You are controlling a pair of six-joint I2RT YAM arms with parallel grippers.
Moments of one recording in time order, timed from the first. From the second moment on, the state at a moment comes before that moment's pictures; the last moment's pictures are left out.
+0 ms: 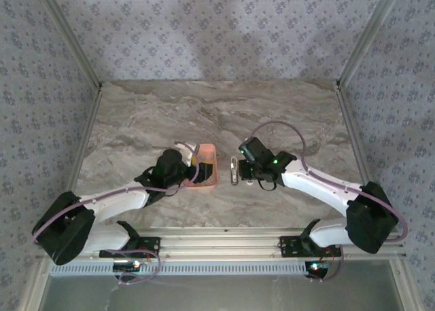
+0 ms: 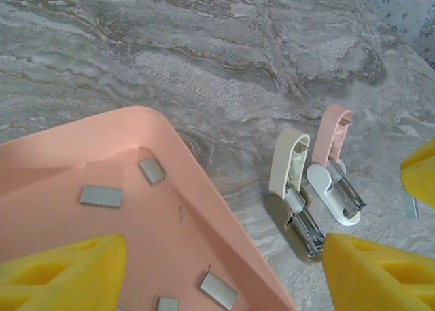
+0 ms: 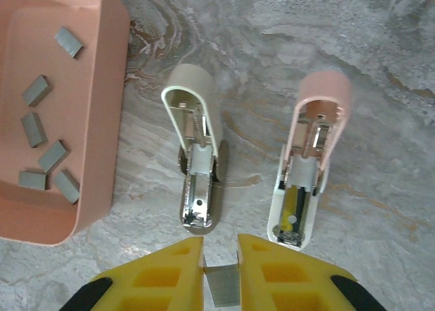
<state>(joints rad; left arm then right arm) -0.74 1.24 0.48 0.29 0.06 -0.37 0.76 1.32 0.87 -0.56 0.10 0.60</state>
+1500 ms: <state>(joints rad) -0.76 1.31 0.49 0.36 -0.02 -0.39 0.72 1.36 0.75 -0.39 0.17 0.68</state>
